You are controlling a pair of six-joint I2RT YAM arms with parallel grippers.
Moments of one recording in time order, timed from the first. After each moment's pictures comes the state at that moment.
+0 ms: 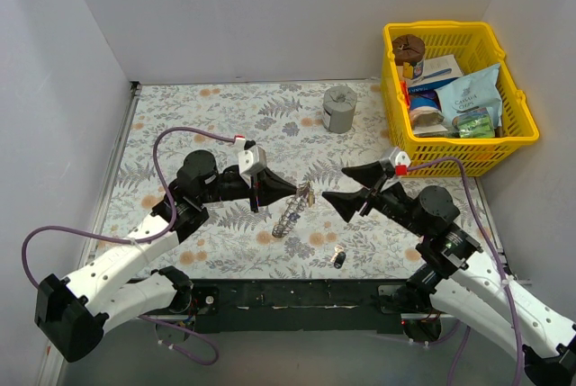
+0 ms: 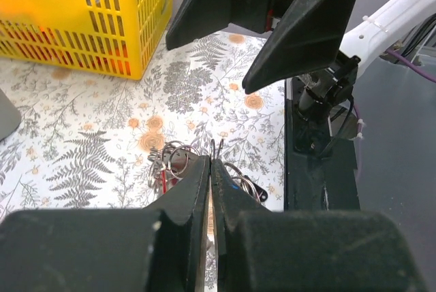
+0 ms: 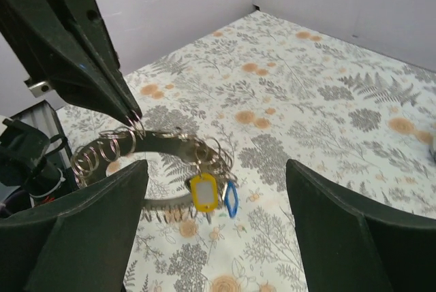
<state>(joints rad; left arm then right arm) -0.68 0.96 0.75 0.19 0.75 -0.05 0.75 0.59 0.54 0.15 -0.25 0.20</state>
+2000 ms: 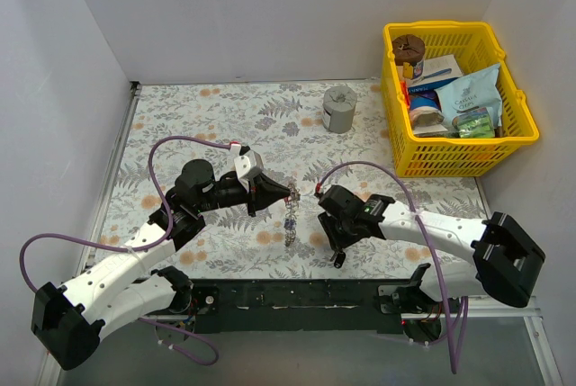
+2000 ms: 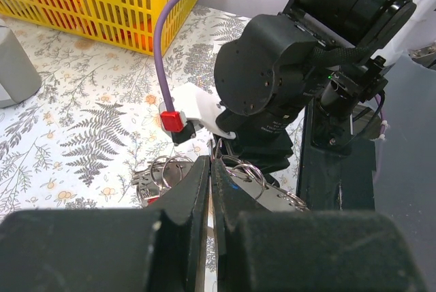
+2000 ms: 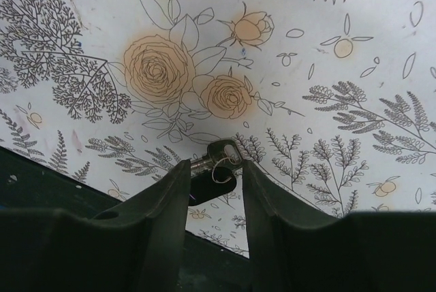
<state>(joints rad) -0.68 0.89 0.66 0.16 0.63 -0.06 0.98 1.29 0.73 -0.62 0.07 0.45</state>
